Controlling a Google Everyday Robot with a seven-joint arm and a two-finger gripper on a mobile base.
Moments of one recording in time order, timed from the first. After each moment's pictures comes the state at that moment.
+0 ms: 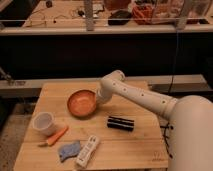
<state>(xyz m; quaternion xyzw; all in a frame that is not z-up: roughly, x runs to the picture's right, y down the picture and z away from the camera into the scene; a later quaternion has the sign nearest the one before) -0.001 0.086 0.903 -0.10 -0.28 -0.56 0.77</state>
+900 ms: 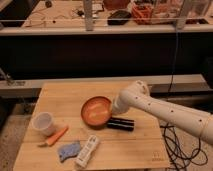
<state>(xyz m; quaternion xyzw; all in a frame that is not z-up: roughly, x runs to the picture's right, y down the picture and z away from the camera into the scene) 0.045 0.148 0.829 -0.10 -0.26 -0.55 0.79</state>
